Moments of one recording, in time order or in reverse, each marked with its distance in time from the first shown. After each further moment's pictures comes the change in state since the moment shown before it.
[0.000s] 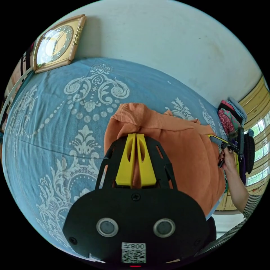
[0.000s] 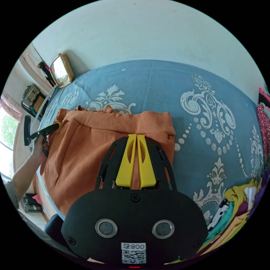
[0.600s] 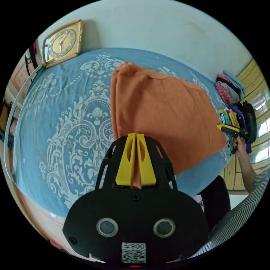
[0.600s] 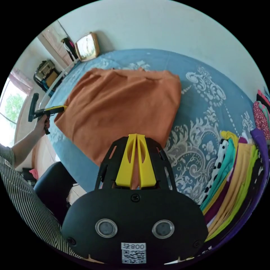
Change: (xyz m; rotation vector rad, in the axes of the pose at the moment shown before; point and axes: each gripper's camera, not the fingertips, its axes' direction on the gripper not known) left arm -0.016 0.176 -0.021 -0.085 -0.046 0.087; right arm -0.042 0.179 0.025 -0.131 -0.030 -0.146
